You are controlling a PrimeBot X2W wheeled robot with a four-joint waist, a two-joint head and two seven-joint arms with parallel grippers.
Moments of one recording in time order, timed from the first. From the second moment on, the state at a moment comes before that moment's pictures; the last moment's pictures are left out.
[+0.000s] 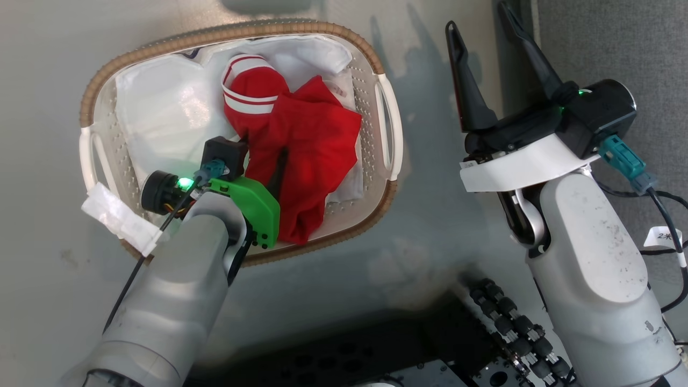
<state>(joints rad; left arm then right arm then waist) -0.88 0.07 -0.74 1.11 -0.55 -0.13 -0.26 -0.63 -0.05 0.22 0.14 0.19 0.13 -0.26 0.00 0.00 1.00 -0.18</state>
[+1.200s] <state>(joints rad) -1.02 0.19 -1.27 0.91 -1.12 -0.13 -0.17 -0.64 -0.05 0.25 0.13 0.23 0.13 -0.26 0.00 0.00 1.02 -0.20</state>
